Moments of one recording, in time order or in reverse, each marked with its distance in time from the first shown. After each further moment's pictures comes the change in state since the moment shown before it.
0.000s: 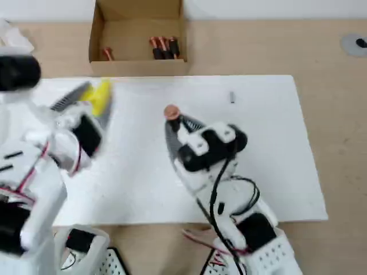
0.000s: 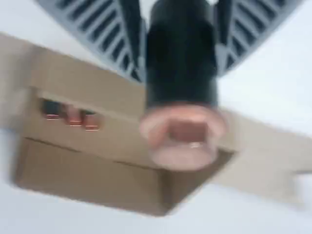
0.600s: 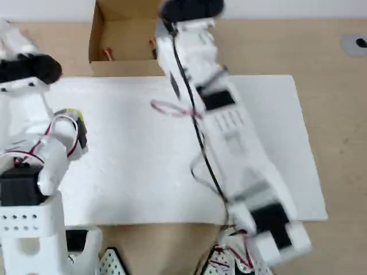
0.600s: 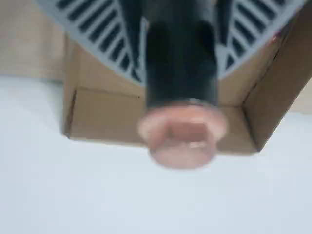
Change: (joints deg) left arm -12.6 -1.1 19.2 3.3 -18.7; right arm 8.6 87.2 -69.4 -12.9 -5.4
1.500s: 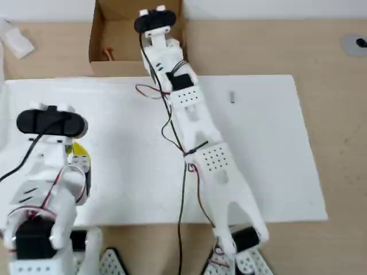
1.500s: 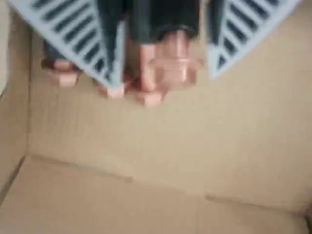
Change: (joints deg) left arm 0.0 -28.7 25.1 -0.1 -12.9; right arm 0.0 82.3 -91.7 20.1 6.2
